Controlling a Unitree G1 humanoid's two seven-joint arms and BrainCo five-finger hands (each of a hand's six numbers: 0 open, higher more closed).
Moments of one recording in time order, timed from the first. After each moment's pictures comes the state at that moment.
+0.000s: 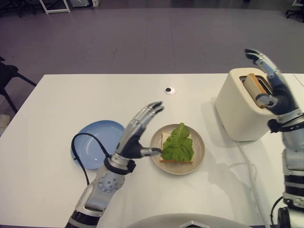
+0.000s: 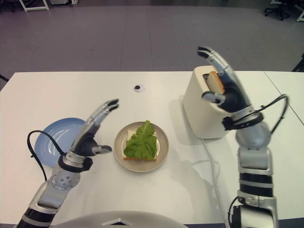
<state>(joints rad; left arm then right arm) 0.17 0.43 -0.21 -0.31 0.34 -0.45 0.14 -0.23 -0.61 -0.23 -0.04 -0.20 -0.50 0.24</state>
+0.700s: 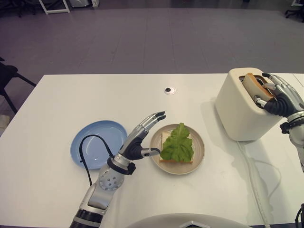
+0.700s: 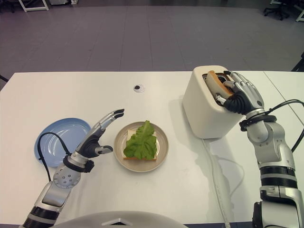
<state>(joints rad) 0.16 0.38 -0.20 -0.20 0.32 -0.52 -0.03 -0.27 -0.79 -0.11 0.34 -0.52 -0.41 0.03</state>
